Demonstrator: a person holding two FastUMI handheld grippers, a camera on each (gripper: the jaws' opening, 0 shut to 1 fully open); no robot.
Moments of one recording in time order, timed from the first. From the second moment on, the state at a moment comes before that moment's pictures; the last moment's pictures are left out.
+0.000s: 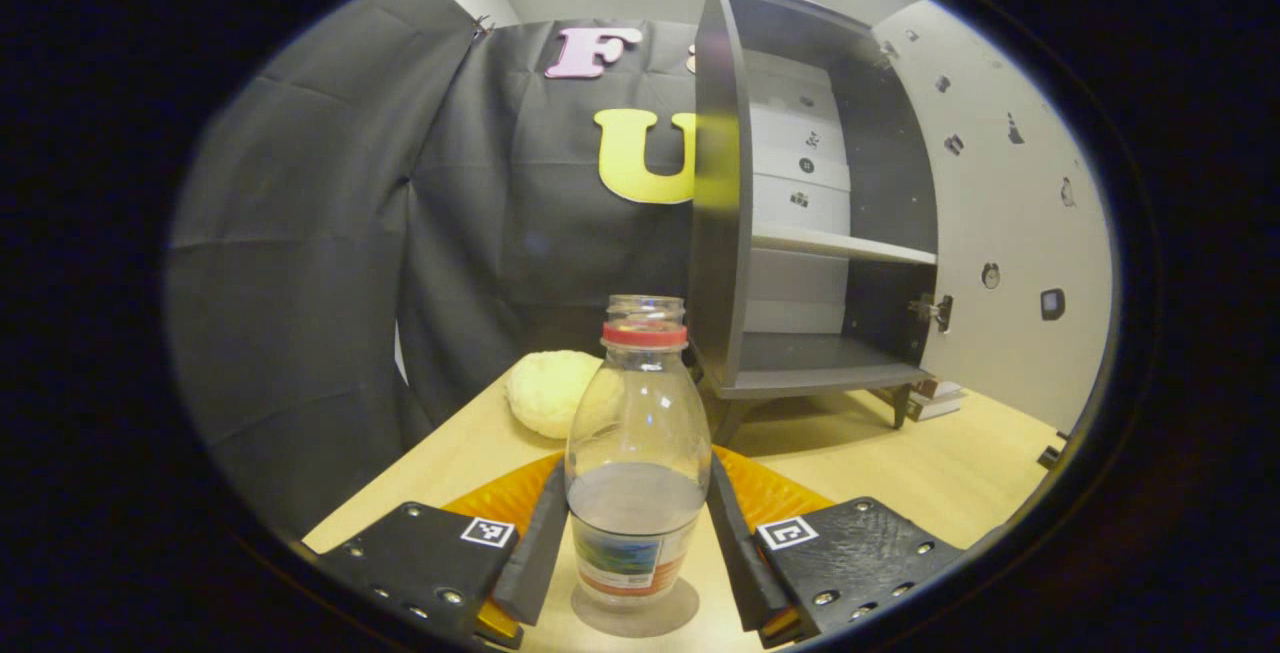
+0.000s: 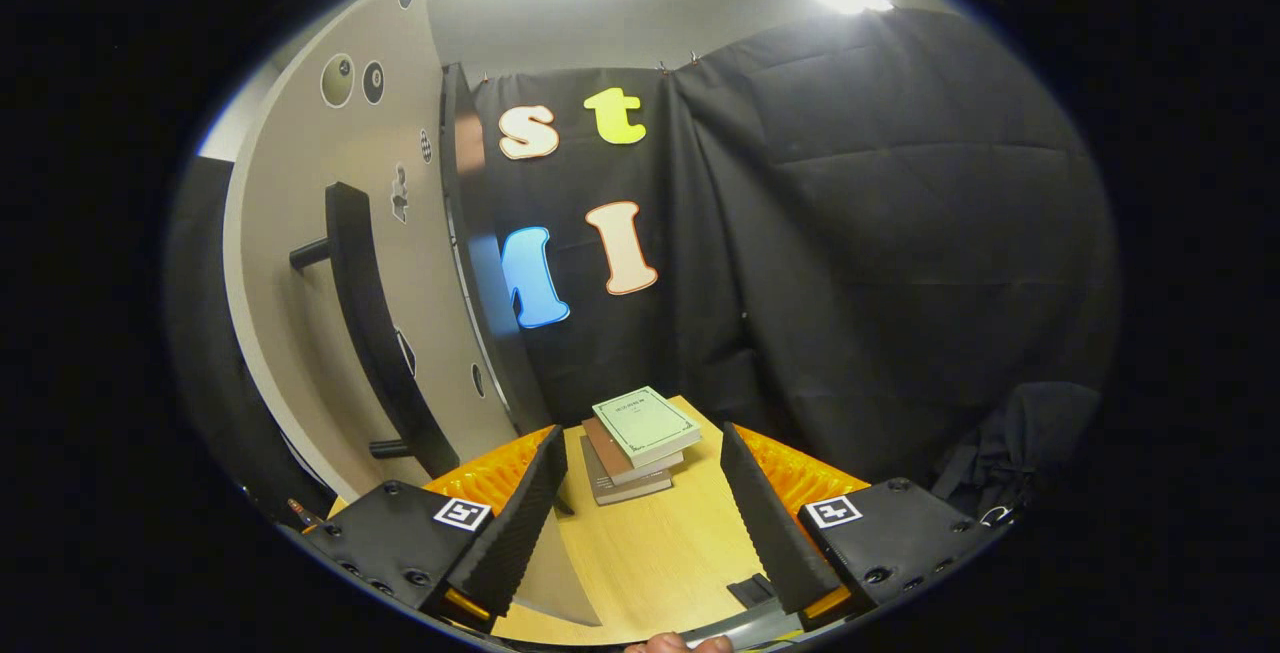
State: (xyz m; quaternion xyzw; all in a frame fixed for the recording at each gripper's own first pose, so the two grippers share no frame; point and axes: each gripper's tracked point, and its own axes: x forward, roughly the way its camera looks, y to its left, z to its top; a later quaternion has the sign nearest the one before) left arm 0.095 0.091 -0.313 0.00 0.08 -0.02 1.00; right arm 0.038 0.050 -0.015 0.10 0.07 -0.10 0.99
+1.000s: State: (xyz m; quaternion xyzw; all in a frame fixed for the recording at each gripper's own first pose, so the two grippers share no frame) left arm 0.076 0.083 -0.339 0.03 0.11 -0.04 0.99; right arm 0.030 0.053 -0.030 0.09 0.09 -0.11 0.99
